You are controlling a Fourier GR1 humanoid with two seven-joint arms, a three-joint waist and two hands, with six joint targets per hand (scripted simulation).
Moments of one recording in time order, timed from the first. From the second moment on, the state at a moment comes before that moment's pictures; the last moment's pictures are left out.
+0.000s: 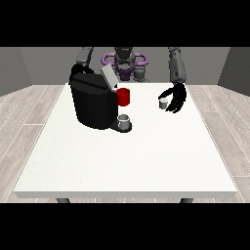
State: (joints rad) left arm -0.51 0.40 0.05 -0.67 -0.49 0.03 -0.25; right arm -0.21 -0.03 -0.02 -1.43 0.02 -0.16 -0.03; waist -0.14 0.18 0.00
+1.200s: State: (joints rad) left arm -0.64 0.38 0.01 -0.62 -0.62 0.05 -0.33; right arm -0.21 -0.03 -0.07 -1.31 -0.03 -0.14 -0.07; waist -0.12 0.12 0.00
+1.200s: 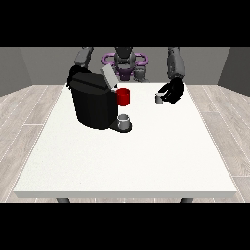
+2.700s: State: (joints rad) left arm -1.08 0.47 0.13 -0.67 -0.60 -0.14 -0.14; right arm -0.33 -0.02 0.00 -1.32 -0.02 -0.13 -0.05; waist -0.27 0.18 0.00
